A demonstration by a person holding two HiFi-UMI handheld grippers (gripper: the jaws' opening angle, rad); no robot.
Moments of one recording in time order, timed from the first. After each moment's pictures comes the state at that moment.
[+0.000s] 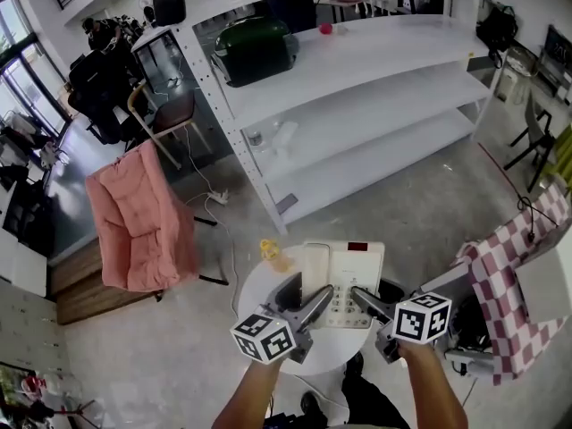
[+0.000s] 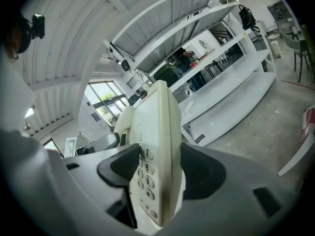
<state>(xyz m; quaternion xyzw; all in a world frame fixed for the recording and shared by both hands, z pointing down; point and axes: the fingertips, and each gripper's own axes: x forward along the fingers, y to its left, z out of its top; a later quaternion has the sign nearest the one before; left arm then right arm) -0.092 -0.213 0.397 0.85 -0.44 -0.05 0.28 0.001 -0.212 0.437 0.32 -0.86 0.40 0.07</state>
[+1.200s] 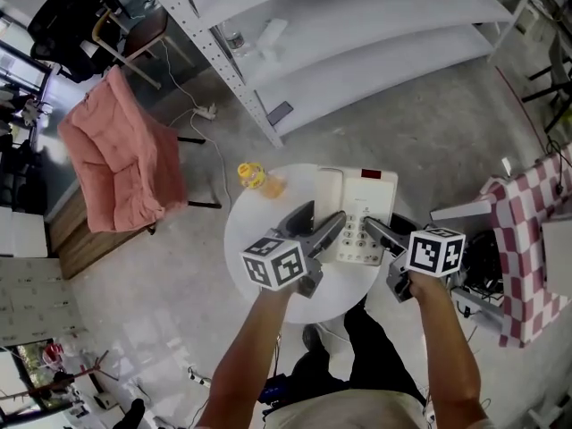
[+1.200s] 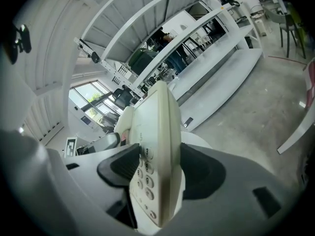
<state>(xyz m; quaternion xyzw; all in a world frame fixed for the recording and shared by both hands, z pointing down) -0.077 -0.267 0.562 0.81 -0.43 -0.01 0.38 0.019 -0.256 0.595 0.33 -0.81 0.48 0.10</state>
